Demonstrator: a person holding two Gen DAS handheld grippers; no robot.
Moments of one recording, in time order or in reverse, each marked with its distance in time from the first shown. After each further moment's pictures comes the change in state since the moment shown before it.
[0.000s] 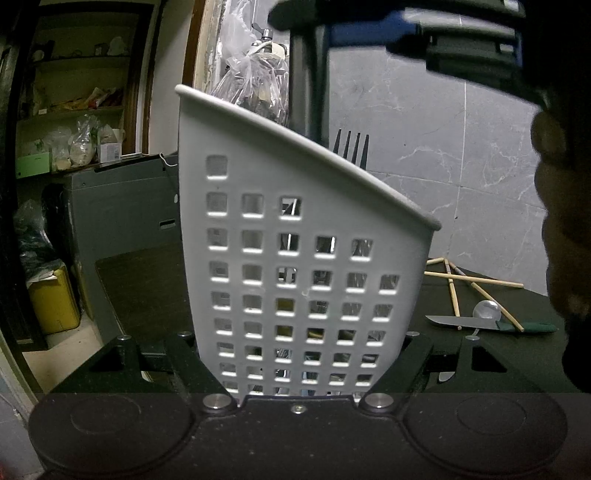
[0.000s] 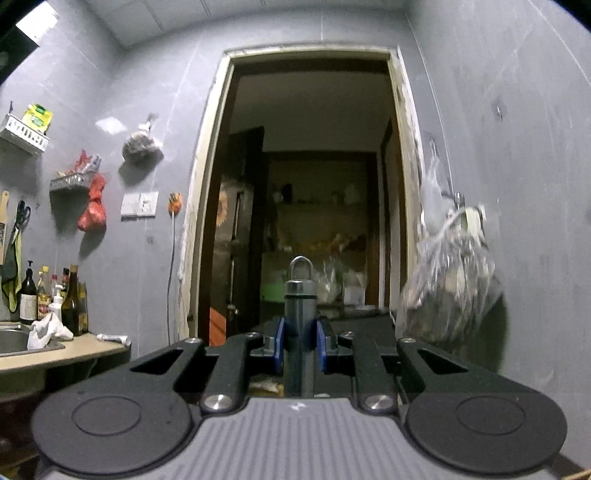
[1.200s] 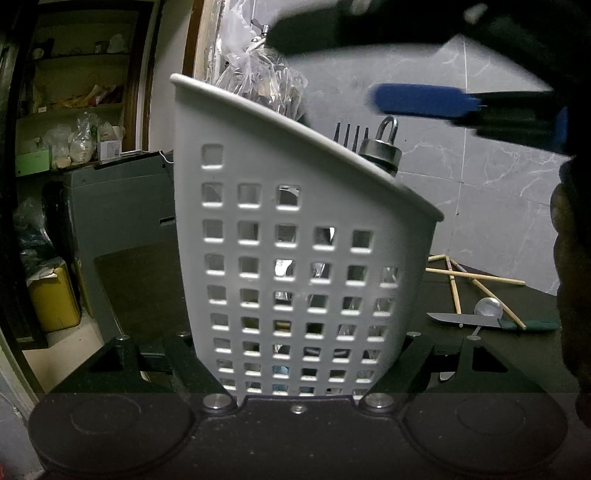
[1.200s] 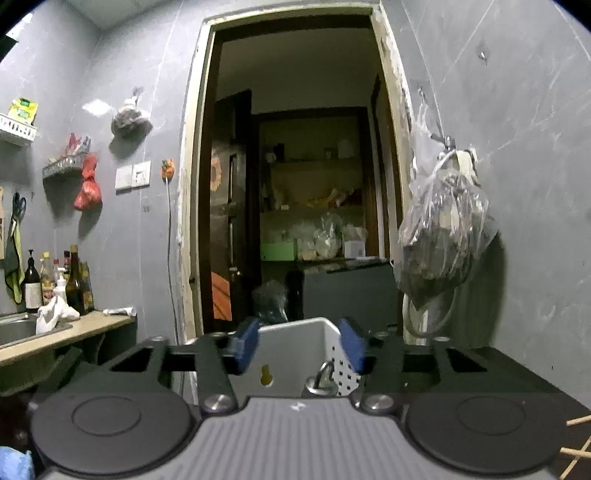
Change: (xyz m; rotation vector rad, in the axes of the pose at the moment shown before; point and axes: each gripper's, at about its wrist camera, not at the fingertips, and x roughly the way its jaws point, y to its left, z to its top) left arm -0.002 0.004 -0.004 -0.001 0.009 -0.001; right arm -0.014 -0.010 -0.030 0.066 0.113 0.003
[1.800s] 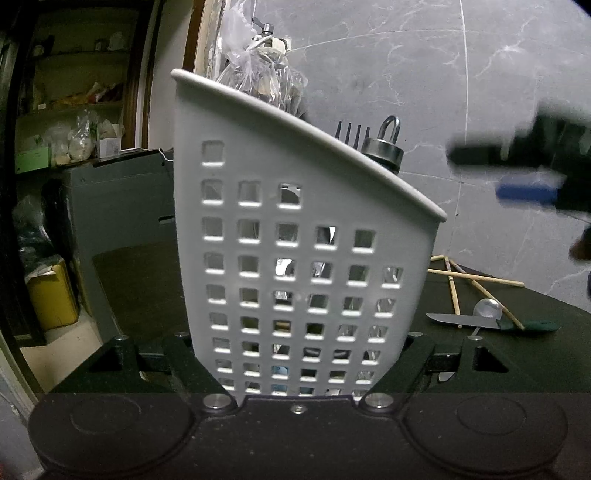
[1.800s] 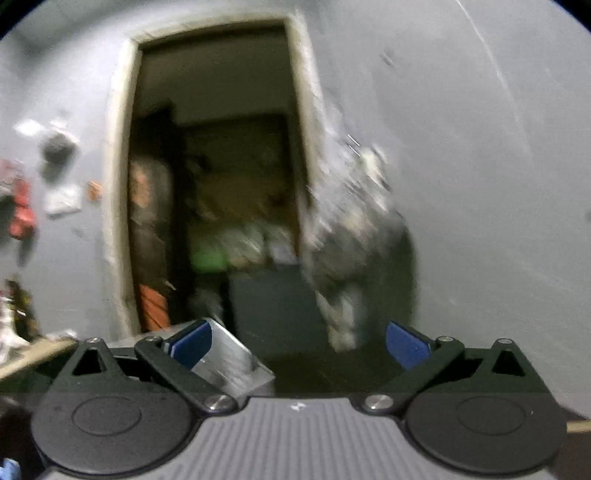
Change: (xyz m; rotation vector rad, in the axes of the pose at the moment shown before) left arm 0.002 -0.001 0.002 -0.009 0.003 -0.005; right arm -0.043 -0.052 0.003 0.124 0.055 -0.277
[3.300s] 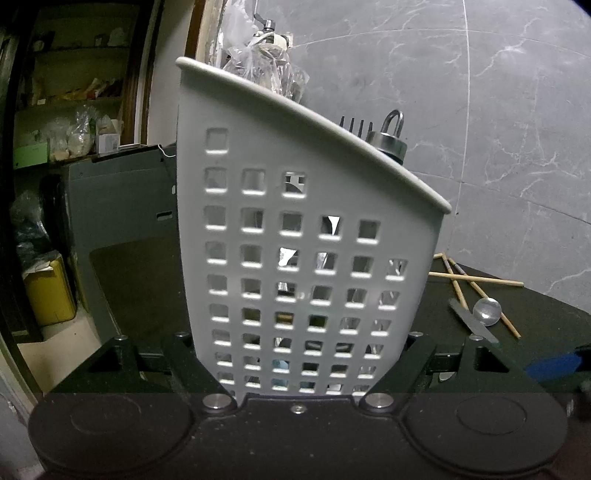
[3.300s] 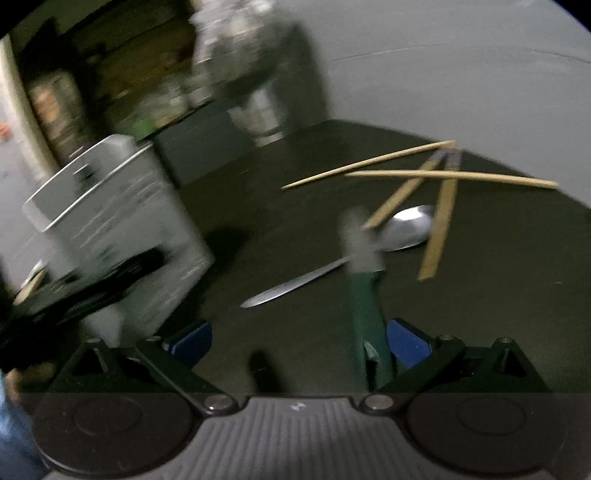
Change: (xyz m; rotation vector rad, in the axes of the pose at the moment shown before) left arm 0.004 0.002 -0.002 -0.008 0.009 -0.005; right arm -0.019 -0.049 -0.084 0.260 0.560 -0.066
